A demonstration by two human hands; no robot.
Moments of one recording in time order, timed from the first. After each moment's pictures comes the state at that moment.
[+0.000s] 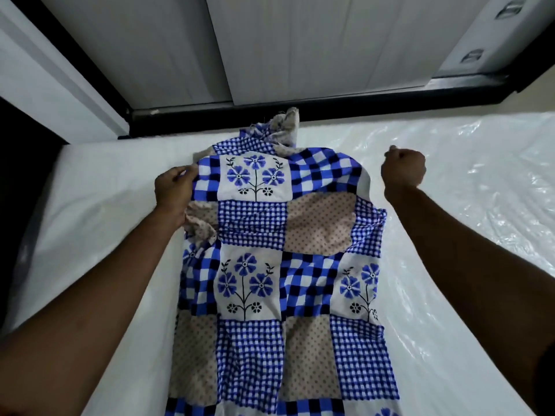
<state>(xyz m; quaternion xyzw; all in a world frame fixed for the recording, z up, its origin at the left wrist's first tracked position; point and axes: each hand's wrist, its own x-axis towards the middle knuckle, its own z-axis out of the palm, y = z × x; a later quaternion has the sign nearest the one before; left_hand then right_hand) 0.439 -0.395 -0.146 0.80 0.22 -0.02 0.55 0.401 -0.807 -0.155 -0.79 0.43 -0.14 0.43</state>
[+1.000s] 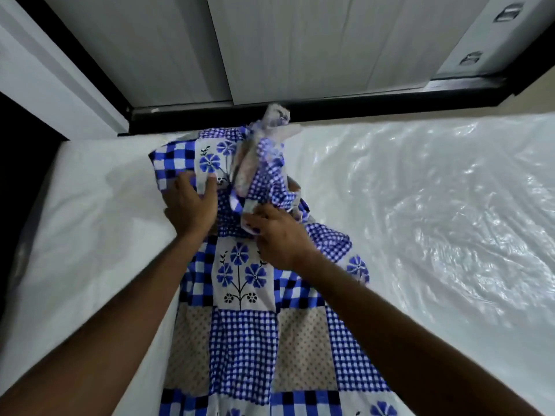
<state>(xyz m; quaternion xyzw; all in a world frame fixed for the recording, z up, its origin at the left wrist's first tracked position) 0.390 -0.429 -0.143 0.94 0.16 0.06 0.31 0.311 -0.611 -0.155 -0.95 -0.15 0.05 0.29</state>
